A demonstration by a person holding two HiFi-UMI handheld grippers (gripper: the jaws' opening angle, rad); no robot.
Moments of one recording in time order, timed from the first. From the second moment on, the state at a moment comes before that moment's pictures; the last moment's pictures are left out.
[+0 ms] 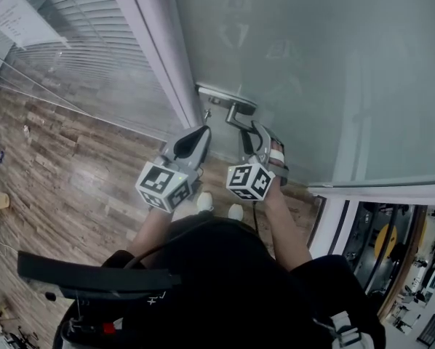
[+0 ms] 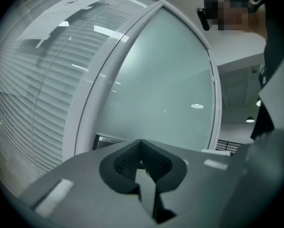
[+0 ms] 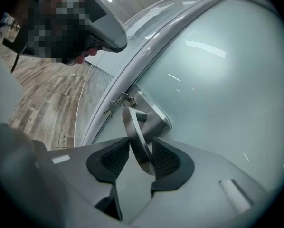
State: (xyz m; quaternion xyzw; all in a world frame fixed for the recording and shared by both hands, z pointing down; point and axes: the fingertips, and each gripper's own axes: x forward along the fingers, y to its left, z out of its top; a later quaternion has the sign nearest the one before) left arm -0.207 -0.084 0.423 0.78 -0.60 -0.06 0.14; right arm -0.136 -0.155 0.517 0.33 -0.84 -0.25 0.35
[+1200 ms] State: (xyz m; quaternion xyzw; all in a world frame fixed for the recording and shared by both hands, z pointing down) left arm -0.197 -0.083 0.419 0.81 -0.57 -0.07 0.14; right arm -0.146 -0.162 0.537 0.38 -0.90 -0.07 0.19
